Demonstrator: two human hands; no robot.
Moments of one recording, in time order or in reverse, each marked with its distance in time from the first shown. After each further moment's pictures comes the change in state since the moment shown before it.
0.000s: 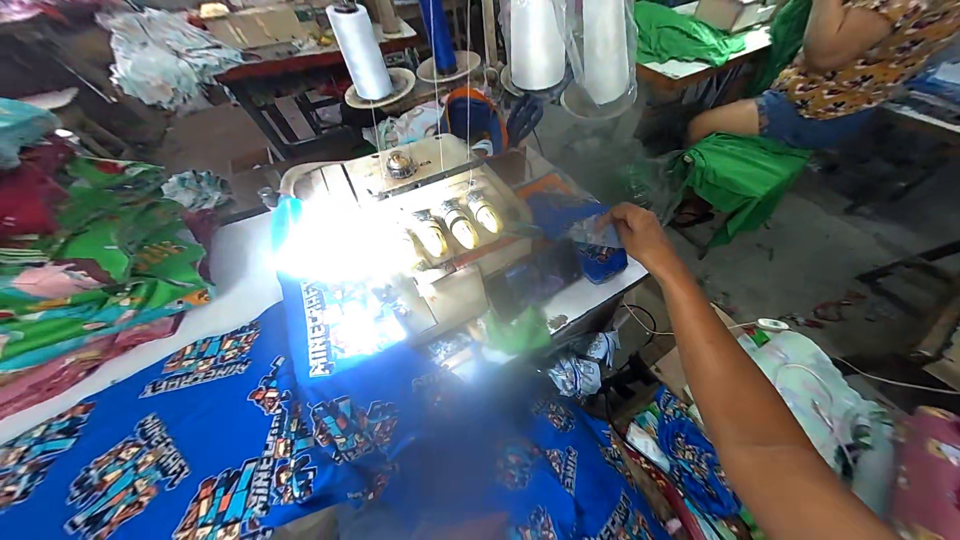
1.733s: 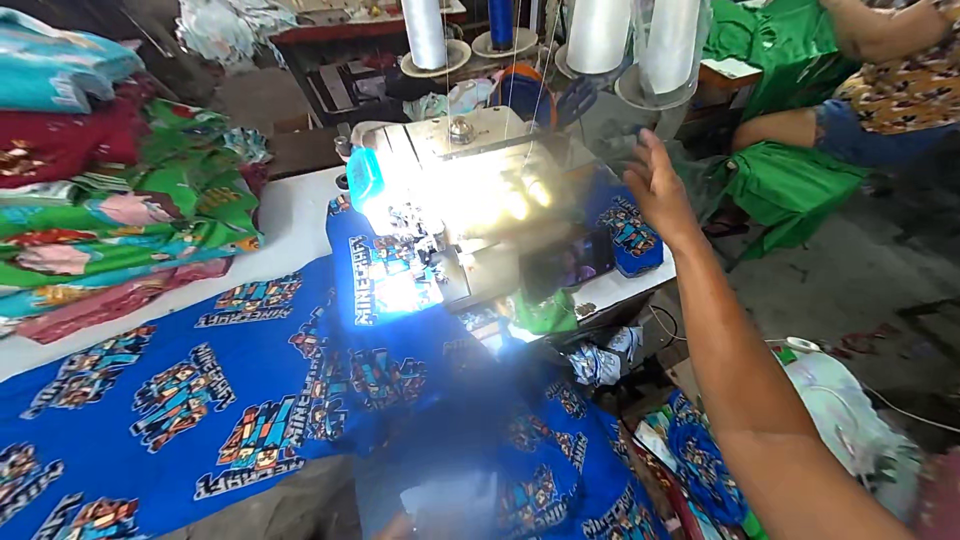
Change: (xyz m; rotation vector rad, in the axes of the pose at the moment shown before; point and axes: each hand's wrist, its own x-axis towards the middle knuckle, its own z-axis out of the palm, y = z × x) left_hand -0.023 0.040 -0.035 -0.776 0.559 -0.370; right_hand 0.037 -0.046 0.010 0.194 0.057 -0.060
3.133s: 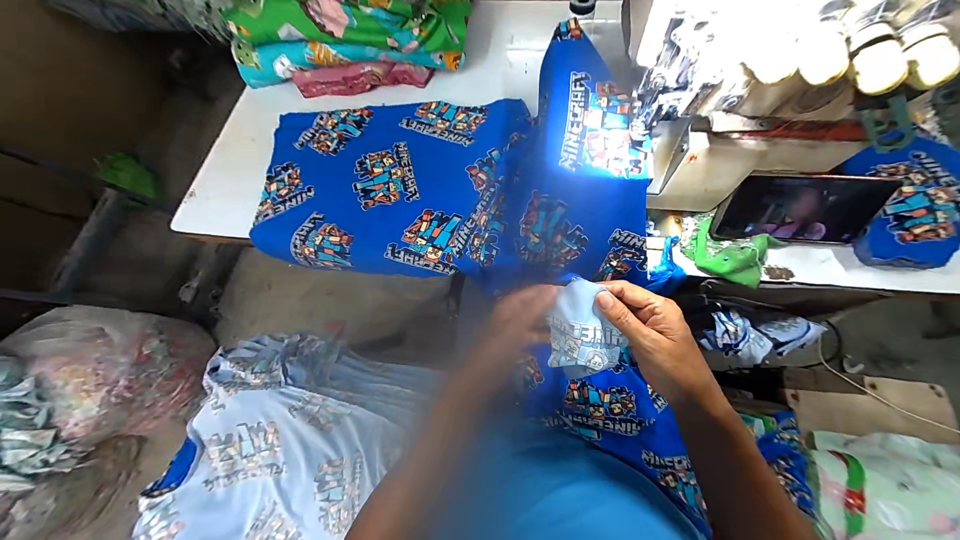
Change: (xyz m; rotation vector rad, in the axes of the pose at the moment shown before) left_hand 0.060 -0.013 -0.024 -0.367 -0.087 -0.191; right_hand -0.232 -0.157 0.142 0.857 -0.682 0.165
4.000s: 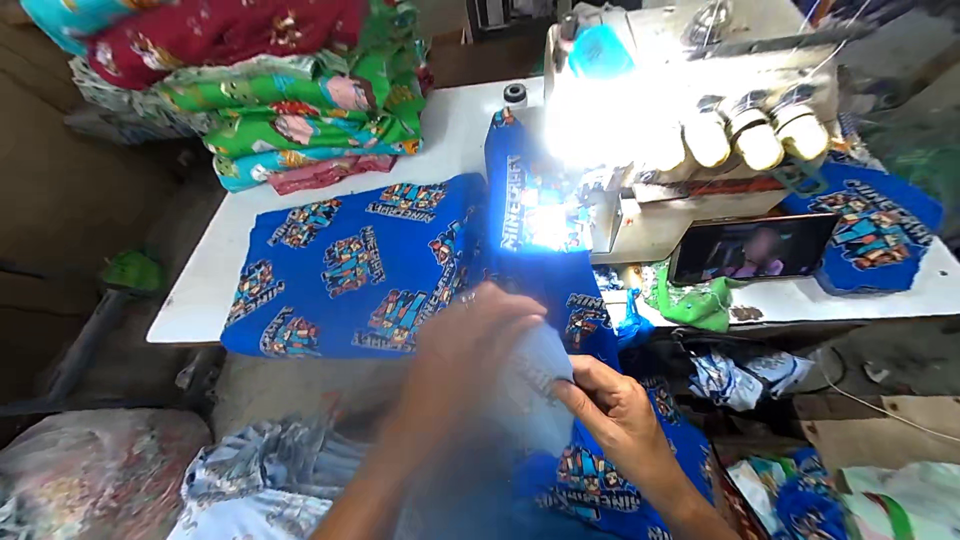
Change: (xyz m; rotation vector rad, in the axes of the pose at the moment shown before) left_hand 0.032 0.079 0.011 1.151 0.077 0.975; right_hand -0.001 0.011 0.011 -0.016 0.084 -0.253
